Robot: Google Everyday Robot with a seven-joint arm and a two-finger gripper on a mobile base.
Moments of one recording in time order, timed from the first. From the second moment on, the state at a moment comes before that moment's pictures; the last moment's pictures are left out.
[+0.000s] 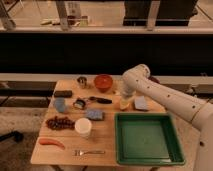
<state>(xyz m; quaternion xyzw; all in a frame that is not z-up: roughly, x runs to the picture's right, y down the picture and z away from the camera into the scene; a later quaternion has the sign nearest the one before) 0.108 0.046 0.861 -0.21 -0.09 -0.02 0.97</state>
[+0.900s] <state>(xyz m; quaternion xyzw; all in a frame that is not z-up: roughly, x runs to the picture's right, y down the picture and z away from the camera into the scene) 0.137 0.074 0.896 -0.24 -0.07 0.01 0.97</state>
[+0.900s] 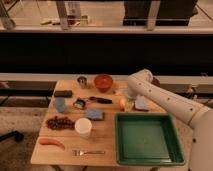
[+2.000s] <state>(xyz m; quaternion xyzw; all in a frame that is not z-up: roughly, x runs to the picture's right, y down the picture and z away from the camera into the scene) 0.121 0.093 0.908 -0.27 -0.09 -0.01 0.96</state>
